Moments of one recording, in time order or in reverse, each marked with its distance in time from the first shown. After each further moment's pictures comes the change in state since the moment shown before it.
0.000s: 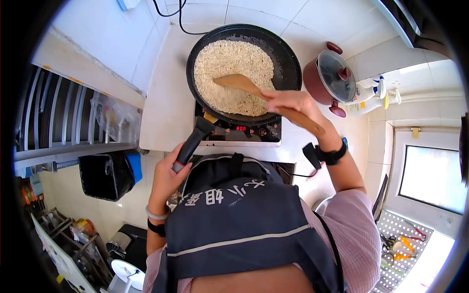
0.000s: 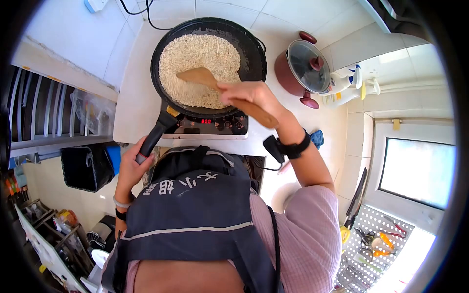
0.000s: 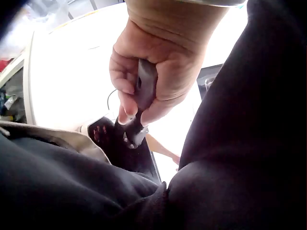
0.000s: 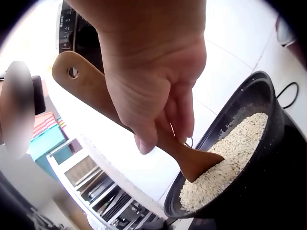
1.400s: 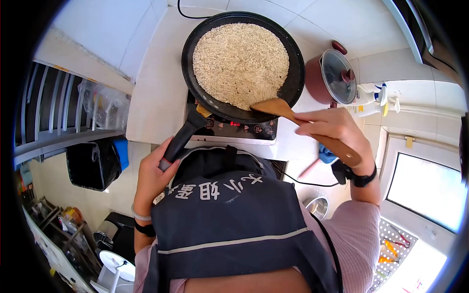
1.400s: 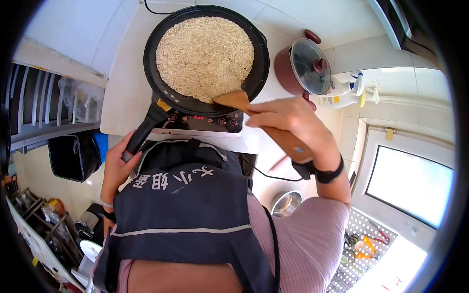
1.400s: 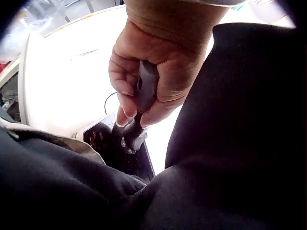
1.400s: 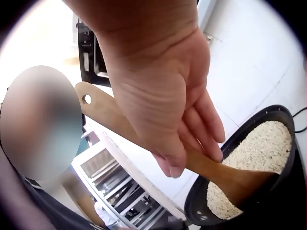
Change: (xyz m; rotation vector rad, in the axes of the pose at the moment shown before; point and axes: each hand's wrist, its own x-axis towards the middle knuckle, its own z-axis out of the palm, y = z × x) left_hand 0.005 0.011 -0.009 0.002 -0.018 -0.033; right_hand -0.010 -0.067 -0.058 -0.304 -0.306 -0.023
